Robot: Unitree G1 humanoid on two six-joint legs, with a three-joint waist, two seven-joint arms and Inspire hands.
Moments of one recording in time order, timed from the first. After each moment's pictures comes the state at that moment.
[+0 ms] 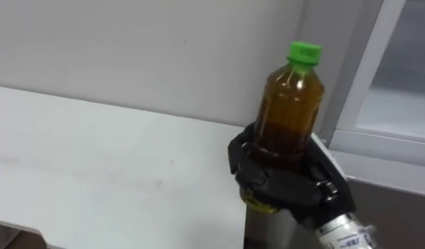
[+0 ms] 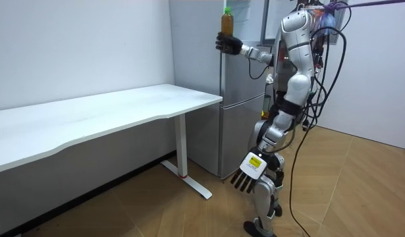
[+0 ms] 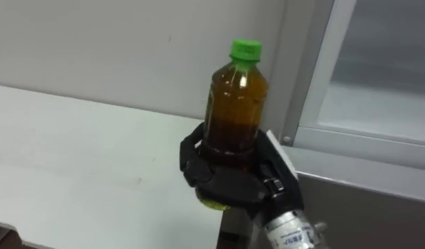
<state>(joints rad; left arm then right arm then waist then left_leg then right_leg) 0.36 0.24 0.04 0.95 -0.01 -0.09 0.11 -0.18 -0.43 0.21 -0.33 0.60 -0.15 -0.02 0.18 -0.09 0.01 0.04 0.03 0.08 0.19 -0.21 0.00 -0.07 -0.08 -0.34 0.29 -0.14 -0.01</state>
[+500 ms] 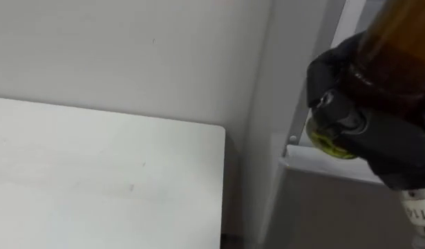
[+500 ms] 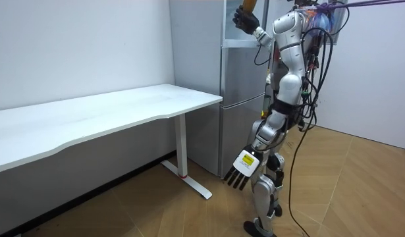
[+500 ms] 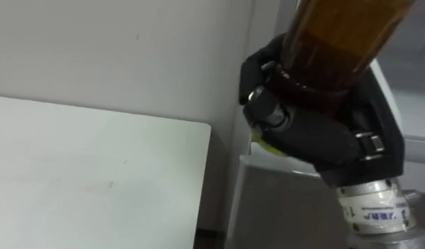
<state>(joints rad) 0.38 0.22 0.13 0.96 -0.01 -0.14 0.11 -0.17 -0.43 -0.05 -0.49 0.57 -0.16 -0.03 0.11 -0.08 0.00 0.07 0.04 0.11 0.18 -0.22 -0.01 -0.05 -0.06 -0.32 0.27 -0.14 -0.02</state>
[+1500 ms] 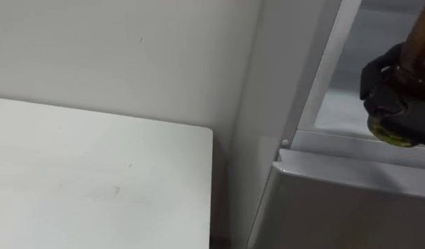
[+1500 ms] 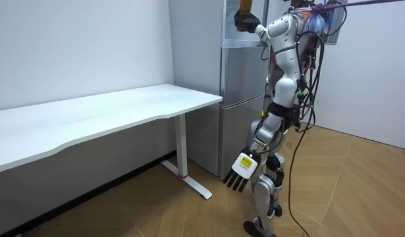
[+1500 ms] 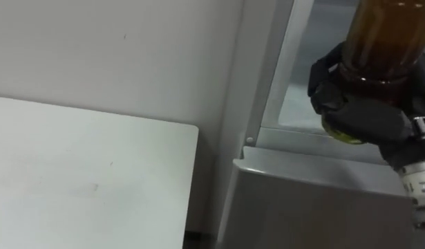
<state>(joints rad) 0.39 0.22 0.22 0.96 0.01 -0.11 0.11 -0.26 -0.66 -0.18 -0.16 0.55 -0.10 -0.06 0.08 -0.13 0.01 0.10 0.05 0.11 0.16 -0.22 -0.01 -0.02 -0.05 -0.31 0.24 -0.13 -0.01</state>
